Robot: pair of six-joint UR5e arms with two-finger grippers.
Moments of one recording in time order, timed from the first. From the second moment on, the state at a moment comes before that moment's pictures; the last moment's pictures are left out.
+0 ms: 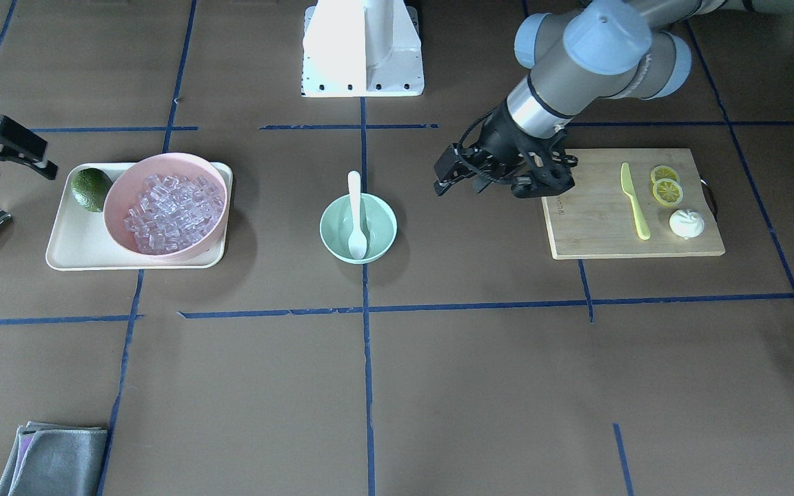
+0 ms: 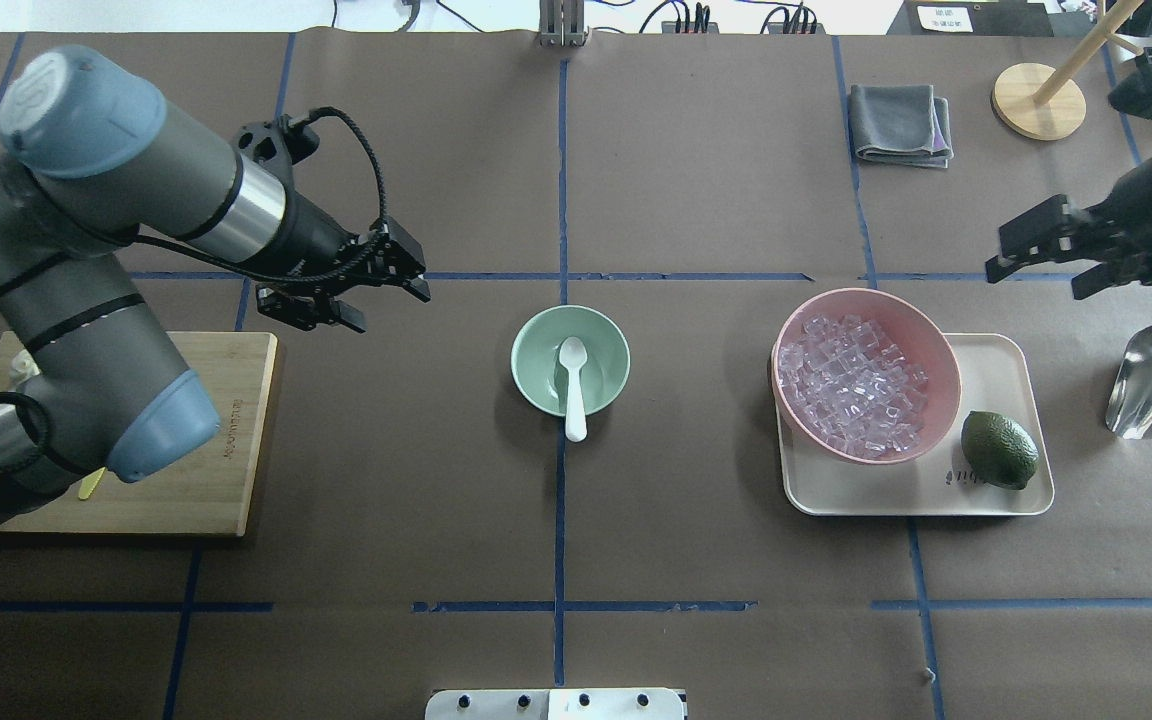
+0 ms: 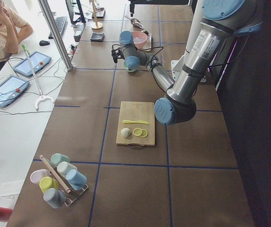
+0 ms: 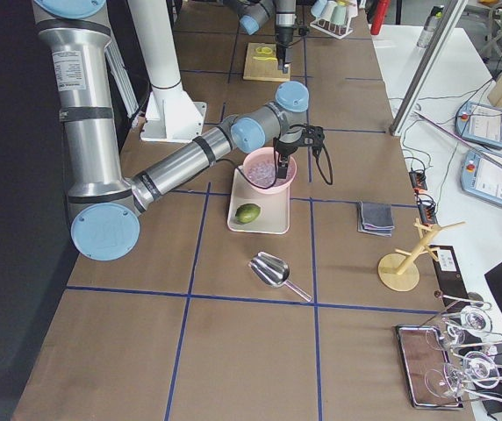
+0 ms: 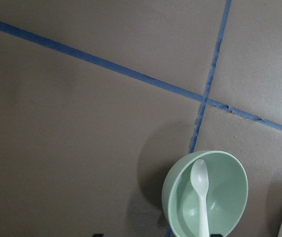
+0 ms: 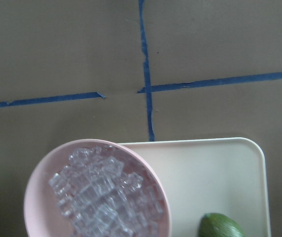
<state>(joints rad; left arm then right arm) -0.79 -2.03 -1.82 -1.95 -2.25 -1.52 1.03 -1.45 2.03 -1.47 2.30 0.97</state>
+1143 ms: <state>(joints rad) -0.88 -1.82 -1.95 -1.95 -2.29 -1.46 0.69 -1.42 1.95 -1.35 1.96 1.49</state>
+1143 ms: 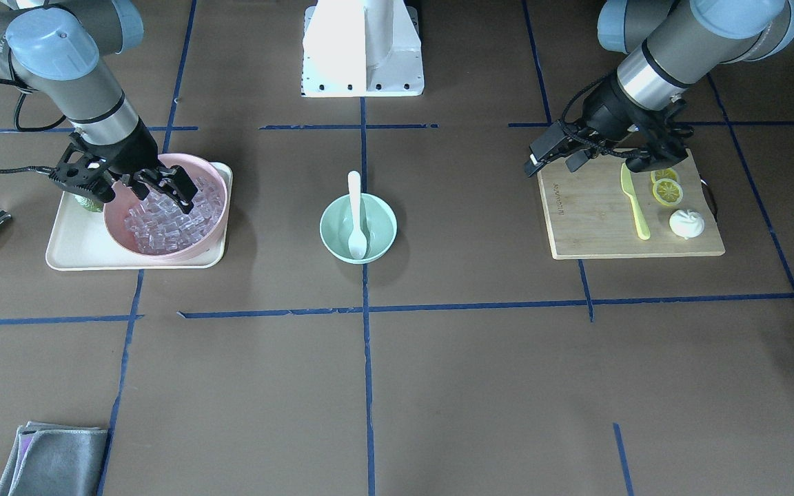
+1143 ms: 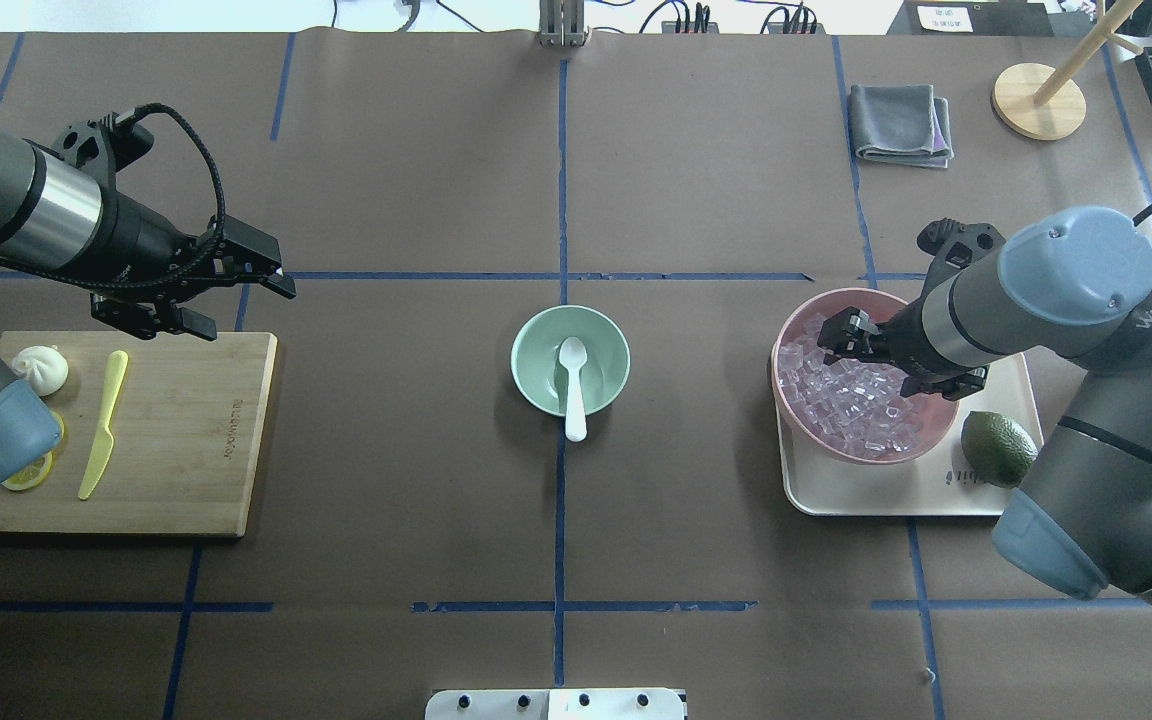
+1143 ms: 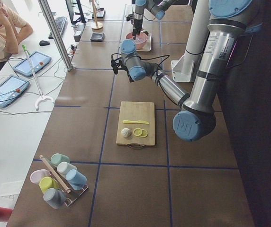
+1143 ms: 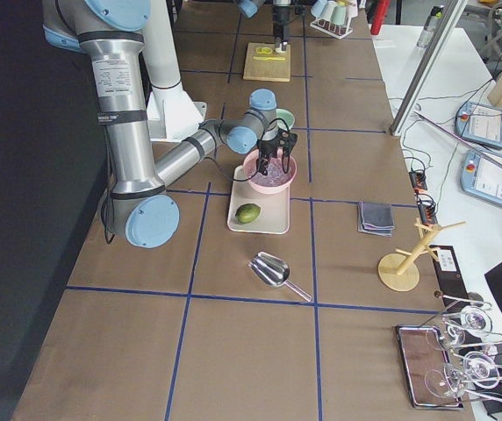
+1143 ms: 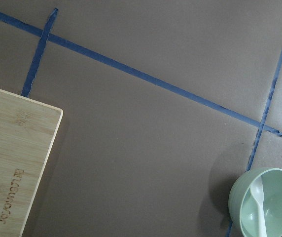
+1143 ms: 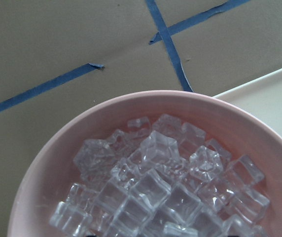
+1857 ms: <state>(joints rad) -0.88 -1.82 -1.96 -1.95 -2.29 -1.46 0.69 -1.42 1.94 -1.35 1.96 1.49</state>
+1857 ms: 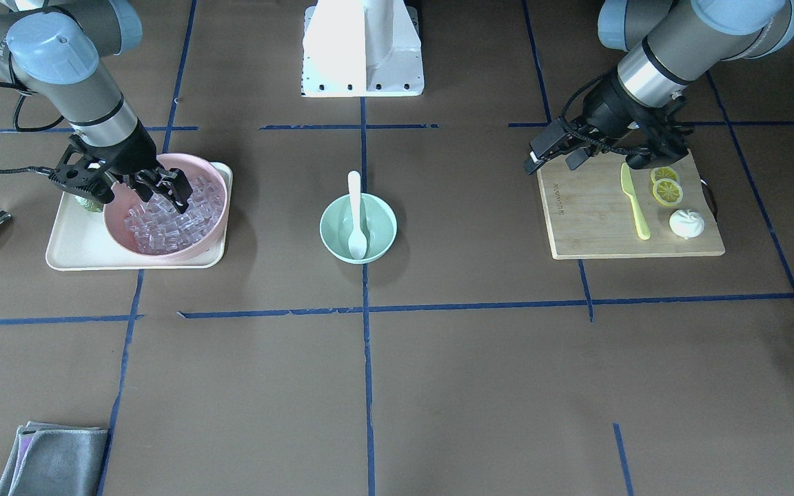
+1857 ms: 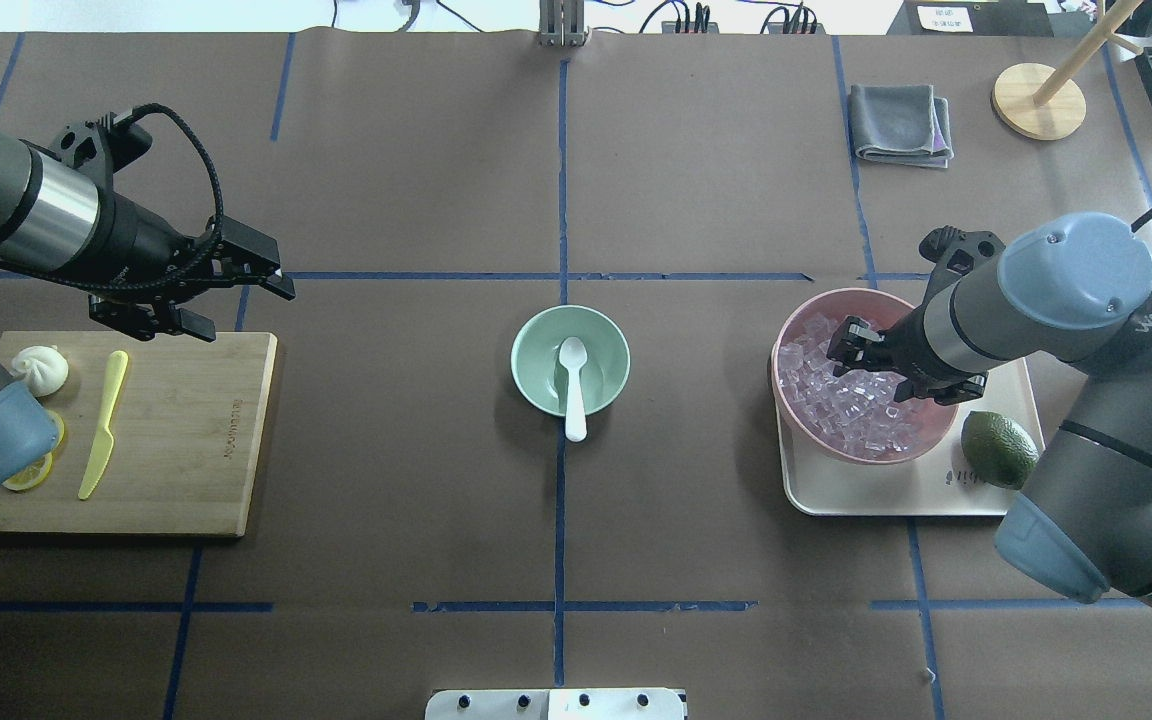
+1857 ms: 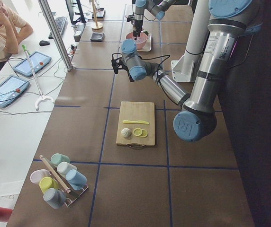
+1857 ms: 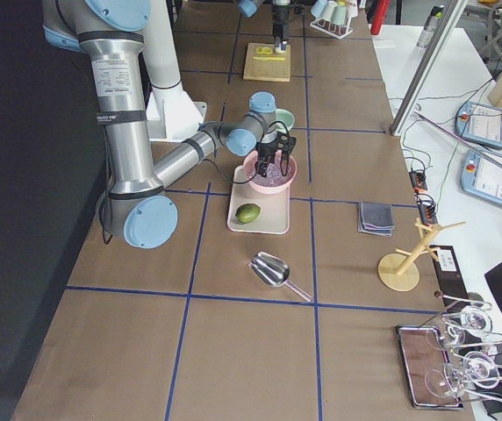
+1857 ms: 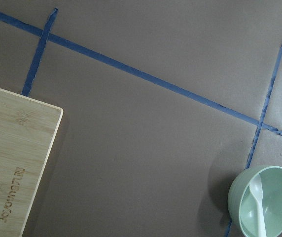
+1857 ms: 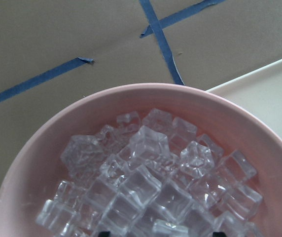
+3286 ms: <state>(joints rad) -0.88 -1.80 -1.97 -1.95 -2.29 -1.46 0.58 -1.08 1.88 -1.39 1.92 1.71</state>
